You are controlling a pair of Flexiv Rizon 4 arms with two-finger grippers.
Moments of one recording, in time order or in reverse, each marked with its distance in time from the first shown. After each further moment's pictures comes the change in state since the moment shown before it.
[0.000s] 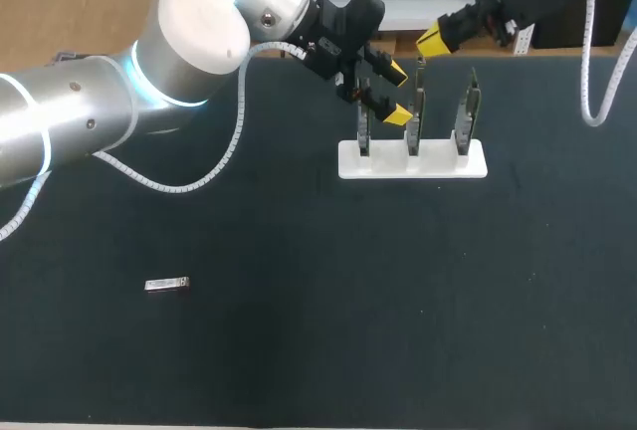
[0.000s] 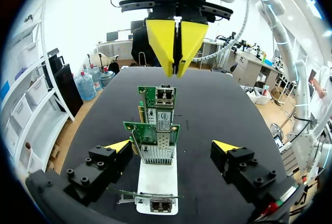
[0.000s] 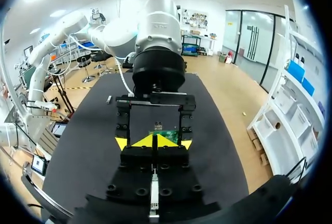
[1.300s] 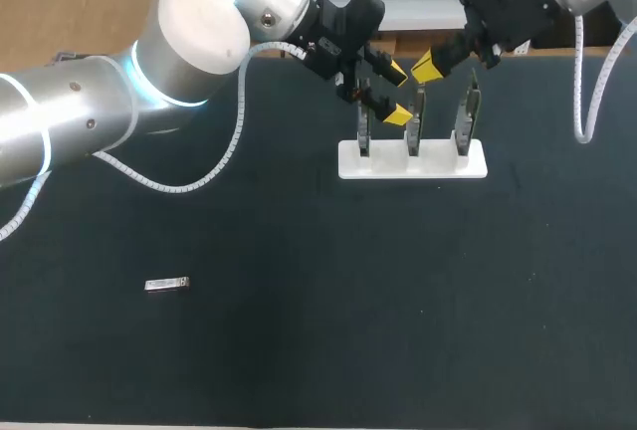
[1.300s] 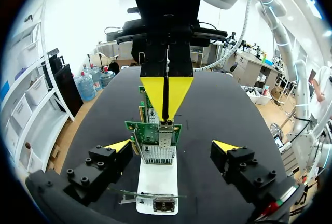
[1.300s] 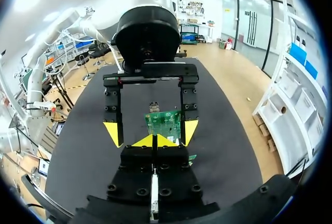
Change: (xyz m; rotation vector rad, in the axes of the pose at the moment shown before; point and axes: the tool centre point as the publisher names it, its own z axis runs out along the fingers) left arm 0.000 0.000 0.000 0.000 0.000 0.000; right arm 0.036 -0.003 0.027 -0.027 0.076 0.086
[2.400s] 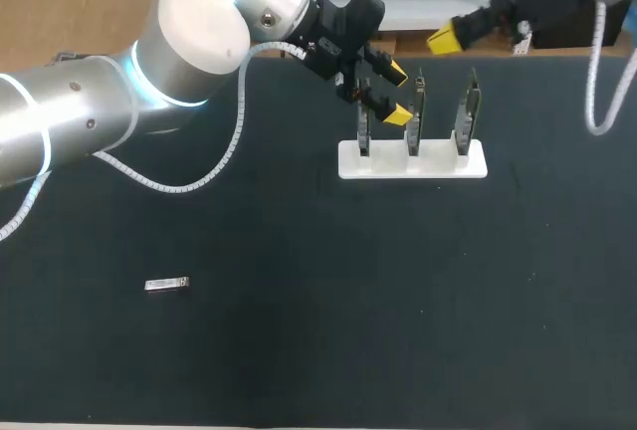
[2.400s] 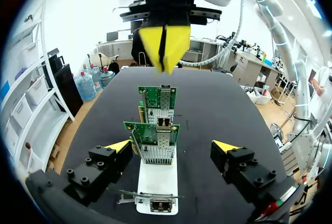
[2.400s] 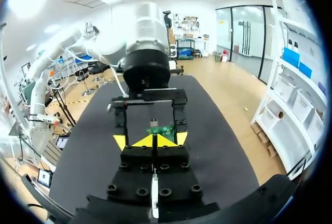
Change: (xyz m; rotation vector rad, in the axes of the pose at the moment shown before) left arm 0.000 0.000 0.000 0.000 0.000 0.000; right arm -0.019 -0.001 -0.047 0.010 -0.159 0.021
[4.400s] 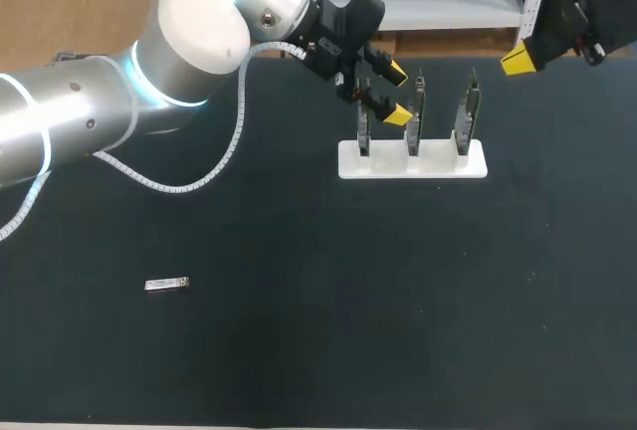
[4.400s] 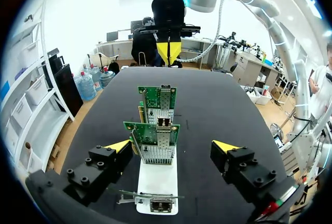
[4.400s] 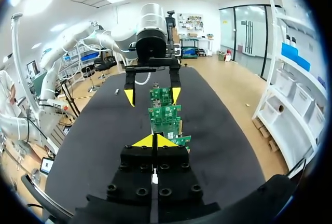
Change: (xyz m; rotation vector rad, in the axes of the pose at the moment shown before) left arm 0.000 0.000 0.000 0.000 0.000 0.000; right arm 0.076 -0.005 -0.060 -0.038 0.013 0.004
